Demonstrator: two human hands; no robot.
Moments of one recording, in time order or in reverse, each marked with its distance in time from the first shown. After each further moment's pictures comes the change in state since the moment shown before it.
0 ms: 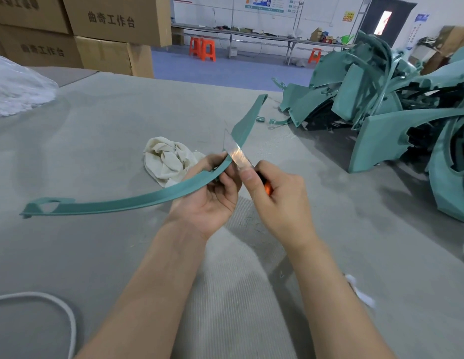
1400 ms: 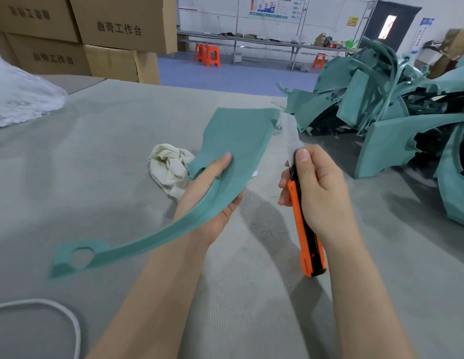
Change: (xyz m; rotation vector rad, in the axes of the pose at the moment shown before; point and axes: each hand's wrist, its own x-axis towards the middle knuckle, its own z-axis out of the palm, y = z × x) left_hand 0.000 -0.002 -0.003 0.367 0.046 0.249; right_hand 0.012 -0.001 -0.034 0.380 0.063 0.346
